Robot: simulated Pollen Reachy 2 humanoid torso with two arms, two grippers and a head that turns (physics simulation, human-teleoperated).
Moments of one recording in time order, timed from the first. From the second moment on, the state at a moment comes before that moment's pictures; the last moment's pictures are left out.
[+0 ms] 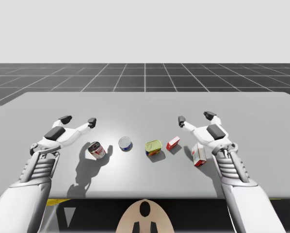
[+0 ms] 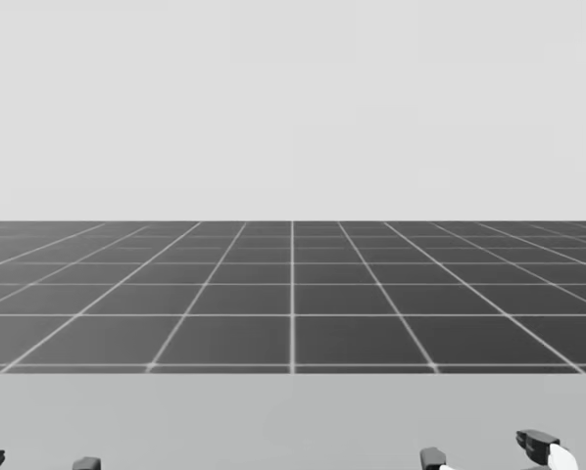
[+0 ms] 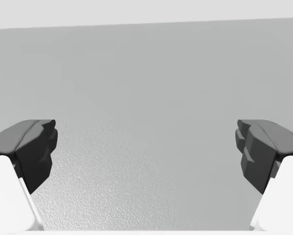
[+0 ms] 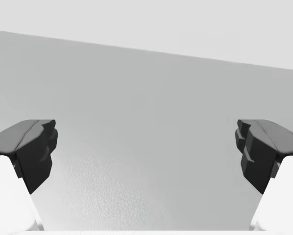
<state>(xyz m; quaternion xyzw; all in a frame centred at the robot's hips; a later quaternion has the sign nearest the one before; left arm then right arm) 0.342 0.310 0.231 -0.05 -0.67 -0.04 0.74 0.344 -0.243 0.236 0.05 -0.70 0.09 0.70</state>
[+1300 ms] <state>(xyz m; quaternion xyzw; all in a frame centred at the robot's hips) 0.340 0.309 0.235 -0.04 -0.69 -0.04 0.73 0.336 -0.234 0.239 0.04 -0.70 0.12 0.70</state>
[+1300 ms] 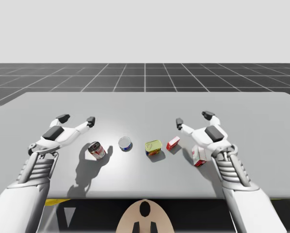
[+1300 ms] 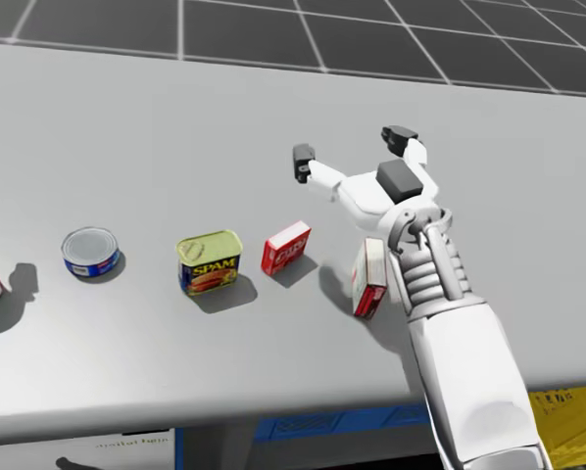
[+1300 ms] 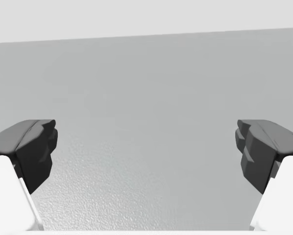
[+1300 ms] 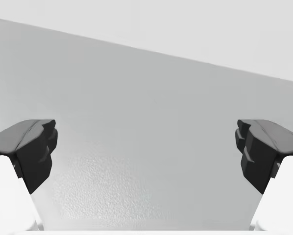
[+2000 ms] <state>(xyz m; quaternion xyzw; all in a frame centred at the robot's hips) 0.341 0.312 0.235 -0.04 -0.68 -0.04 0.73 0.295 -0.214 0.227 0.14 -0.52 0.27 0.80</state>
